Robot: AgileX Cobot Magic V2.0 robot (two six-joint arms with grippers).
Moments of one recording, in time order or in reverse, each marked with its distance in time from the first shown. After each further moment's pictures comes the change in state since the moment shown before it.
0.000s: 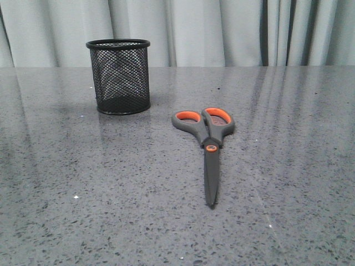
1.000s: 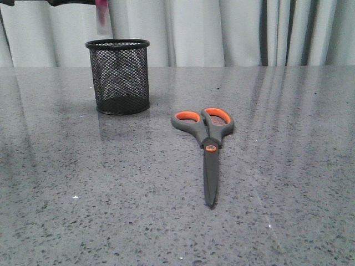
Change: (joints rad) left arm -0.026 0.122 0.005 0.053 -0.075 -0.234; right arm 0.000 0.000 0.000 0.000 0.068 0.000
